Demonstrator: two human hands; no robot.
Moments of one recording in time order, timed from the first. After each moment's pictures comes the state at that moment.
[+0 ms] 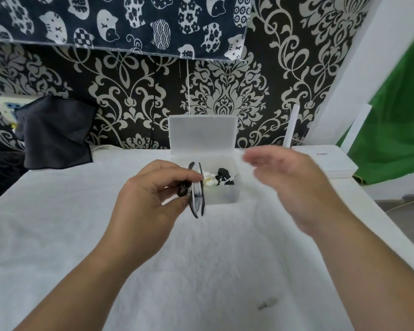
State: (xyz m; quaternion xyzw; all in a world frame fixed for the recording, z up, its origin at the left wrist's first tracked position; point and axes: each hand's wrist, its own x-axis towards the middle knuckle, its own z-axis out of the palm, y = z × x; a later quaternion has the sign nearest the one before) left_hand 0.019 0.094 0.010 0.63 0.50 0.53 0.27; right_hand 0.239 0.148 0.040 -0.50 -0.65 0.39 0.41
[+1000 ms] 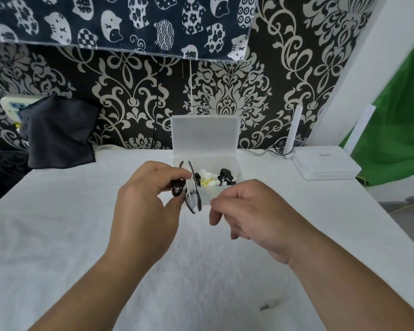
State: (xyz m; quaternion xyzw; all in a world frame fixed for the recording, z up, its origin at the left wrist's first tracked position) left_hand 0.023 0.090 0.007 0.63 0.60 0.49 0.07; right_hand 0.199 0.119 0.037 -0.48 -0.66 0.53 0.22
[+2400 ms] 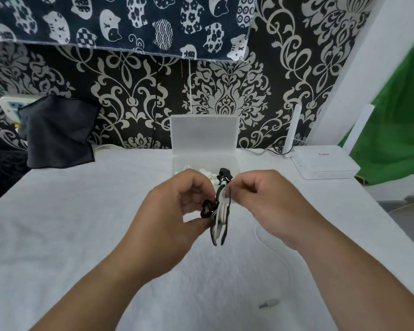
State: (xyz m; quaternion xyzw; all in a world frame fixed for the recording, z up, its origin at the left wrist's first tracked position) left_hand 0.037 0.082 0.016 0.64 0.48 0.48 0.37; right_hand 0.218 0.138 0.026 -0.52 -0.70 0.40 0.29
